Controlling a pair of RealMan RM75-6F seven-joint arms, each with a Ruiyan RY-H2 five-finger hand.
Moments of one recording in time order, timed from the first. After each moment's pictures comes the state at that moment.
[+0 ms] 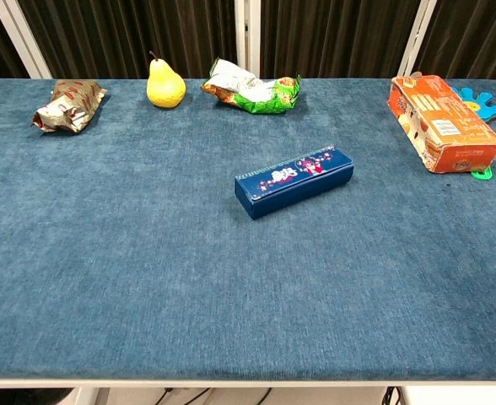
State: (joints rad) left arm -0.04 -1.13 -0.03 -1.58 1.51 1.53 0.00; right arm 0.19 -1.13 0.00 -1.69 -1.64 1.43 0.05
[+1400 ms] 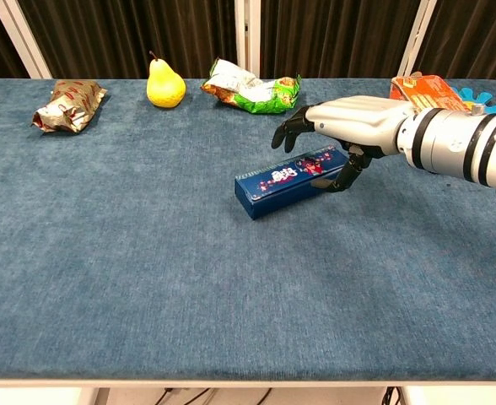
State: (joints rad) left arm -0.04 -1.13 -0.03 -1.58 1.51 1.53 -0.01; right arm 0.80 -1.56 0.20 -1.39 -1.29 0.72 -0.26
